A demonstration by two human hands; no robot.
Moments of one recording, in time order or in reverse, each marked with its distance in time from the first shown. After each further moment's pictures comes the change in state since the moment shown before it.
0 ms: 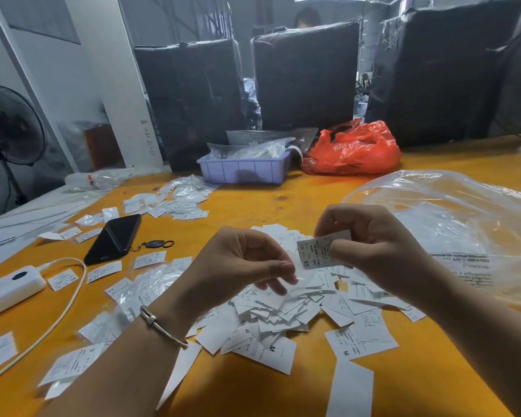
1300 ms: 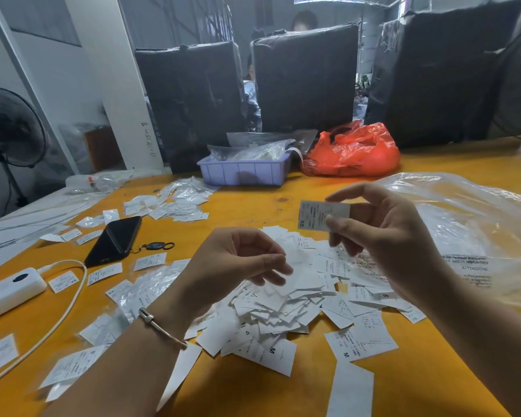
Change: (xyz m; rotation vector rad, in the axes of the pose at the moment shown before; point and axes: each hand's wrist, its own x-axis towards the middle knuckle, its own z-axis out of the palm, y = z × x) left_hand 0.002 -0.003 -0.003 -0.053 0.080 -0.062; right_hand 0.003 0.008 -0.007 0.262 0.218 -0.006
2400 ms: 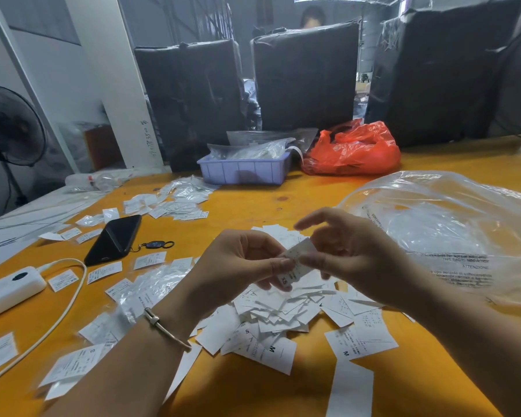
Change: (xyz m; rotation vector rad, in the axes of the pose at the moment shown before) left_hand 0.000 0.002 0.008 -0.013 -0.032 0.000; right_hand -0.005 0.008 0.012 -0.247 -0.296 0.005
